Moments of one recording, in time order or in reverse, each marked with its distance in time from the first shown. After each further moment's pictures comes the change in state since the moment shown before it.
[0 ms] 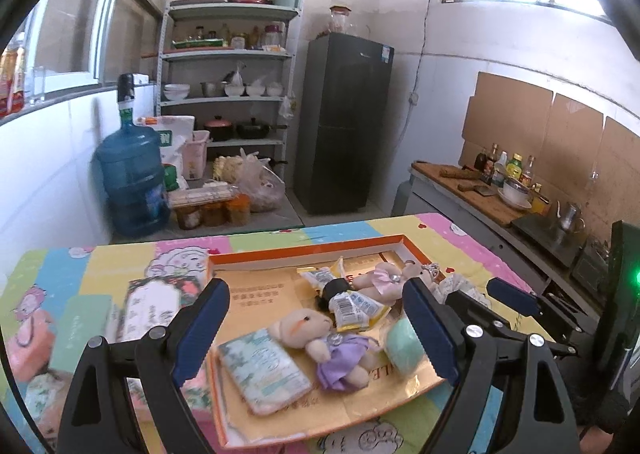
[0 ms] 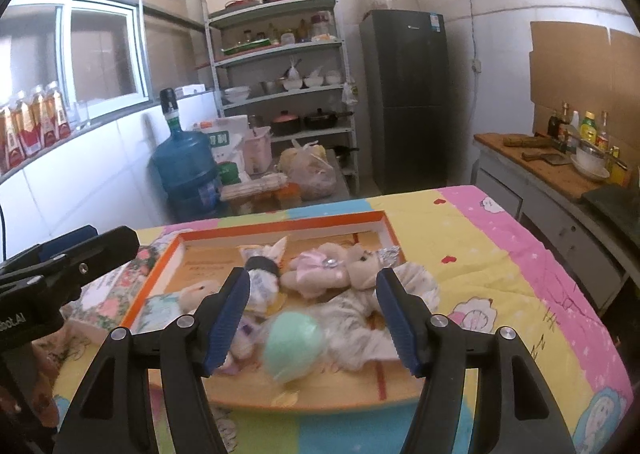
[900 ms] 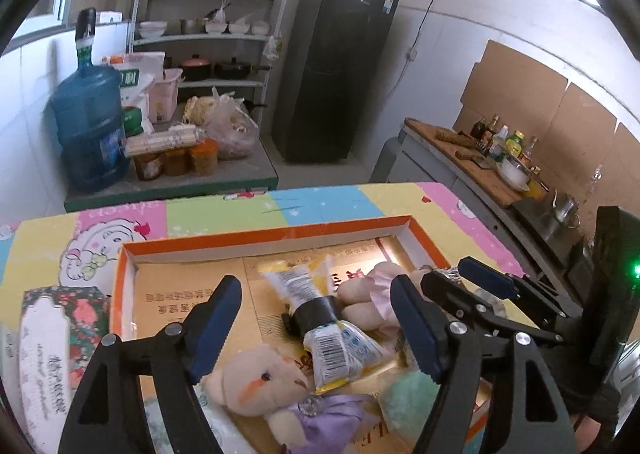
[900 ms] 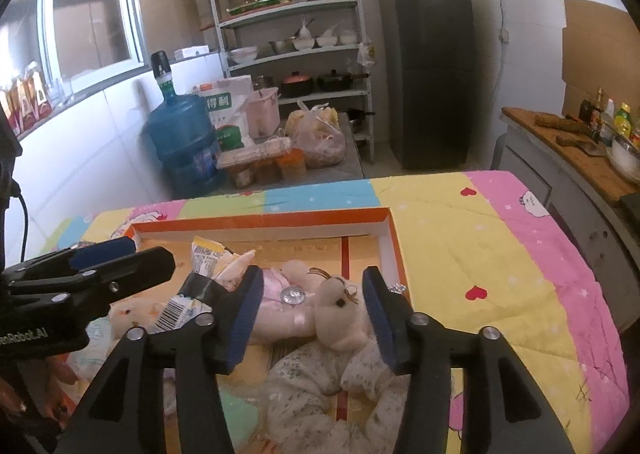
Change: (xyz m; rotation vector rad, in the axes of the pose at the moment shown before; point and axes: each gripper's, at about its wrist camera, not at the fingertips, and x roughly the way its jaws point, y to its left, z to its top) left arm 0.129 -0.009 0.014 -0.066 0.212 -0.103; right arm 0.110 -0.045 0.030 -0.034 0.142 0.055
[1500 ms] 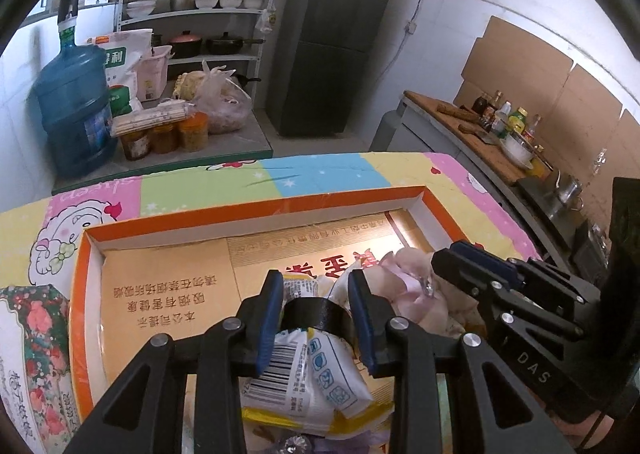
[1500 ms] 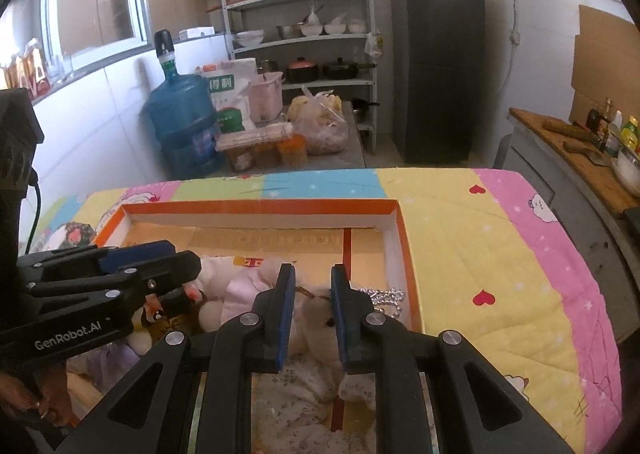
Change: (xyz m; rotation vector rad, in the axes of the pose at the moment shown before) left arm 0.048 0.003 -0.005 0.007 0.108 -0.010; right arm 0.025 0.001 0.000 -0.051 0.064 -0.001
